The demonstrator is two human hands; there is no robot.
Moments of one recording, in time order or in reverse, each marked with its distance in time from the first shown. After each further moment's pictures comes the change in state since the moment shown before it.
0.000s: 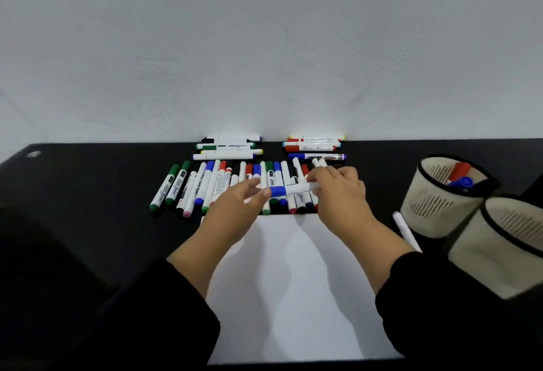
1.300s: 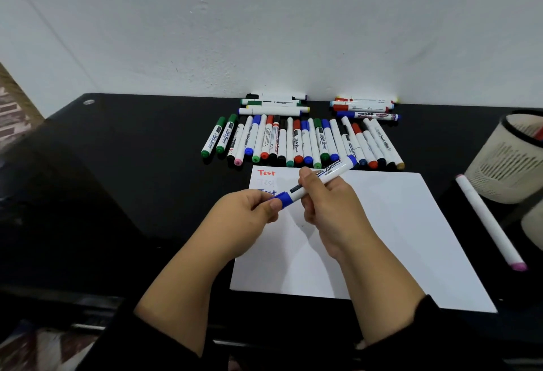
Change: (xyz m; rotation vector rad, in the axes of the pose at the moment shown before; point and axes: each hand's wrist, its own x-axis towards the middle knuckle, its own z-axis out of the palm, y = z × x) left_hand -0.091 -0.052 -0.036 -0.023 -0.052 -0.185; right_hand -0.080 -0.120 0.026 1.336 -0.187 0.524
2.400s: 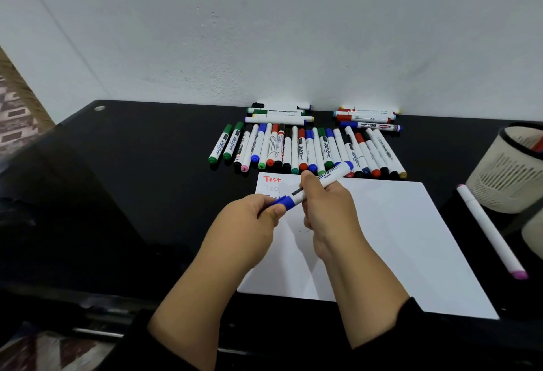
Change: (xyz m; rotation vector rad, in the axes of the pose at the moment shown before) left_hand -0.009 0.003 0.007 0.144 0.137 -0.003; right_hand 0.001 -0.003 0.023 -0.041 0.166 0.062
